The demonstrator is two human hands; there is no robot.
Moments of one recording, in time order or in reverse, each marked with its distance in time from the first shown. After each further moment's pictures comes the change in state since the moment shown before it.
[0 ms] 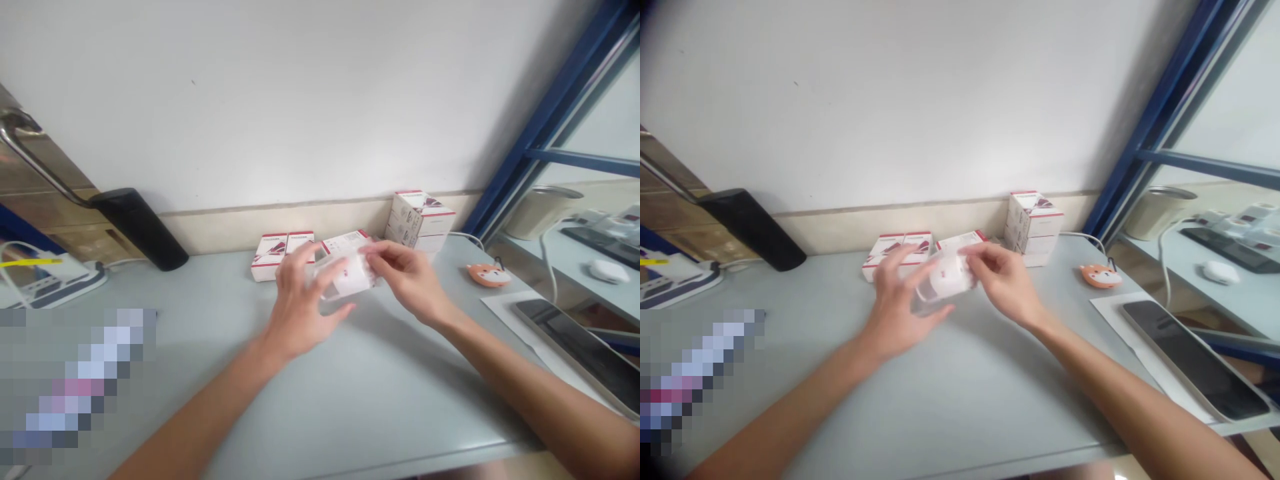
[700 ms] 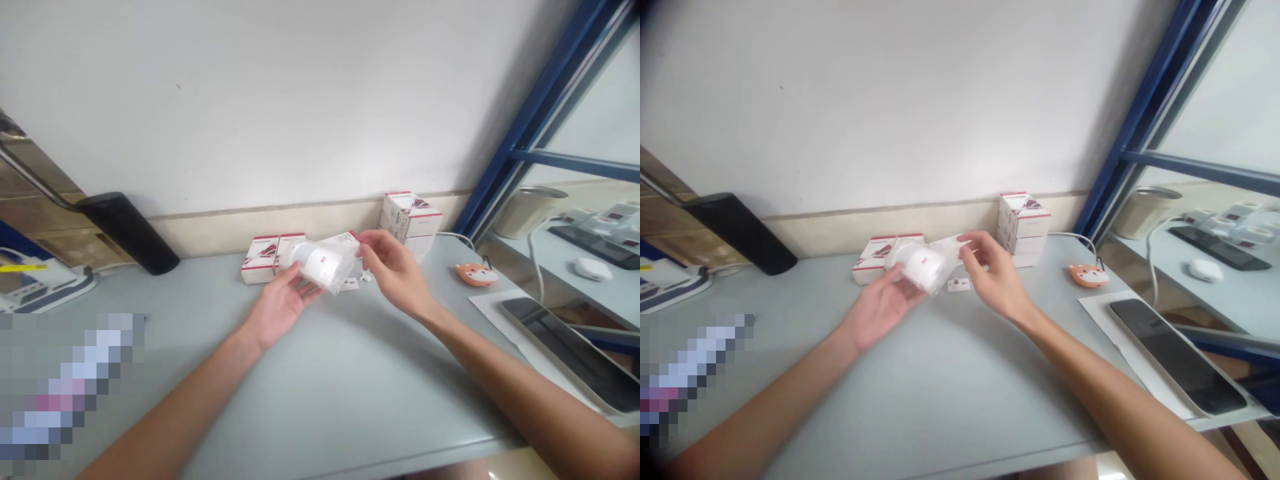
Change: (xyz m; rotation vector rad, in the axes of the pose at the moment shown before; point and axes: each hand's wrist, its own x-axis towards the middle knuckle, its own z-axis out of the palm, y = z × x) left_hand 0.018 -0.019 -0.001 -1.657 -0.015 -1.231; right_hand 0.010 0.002 -0.008 -0.156 0.038 -0.122
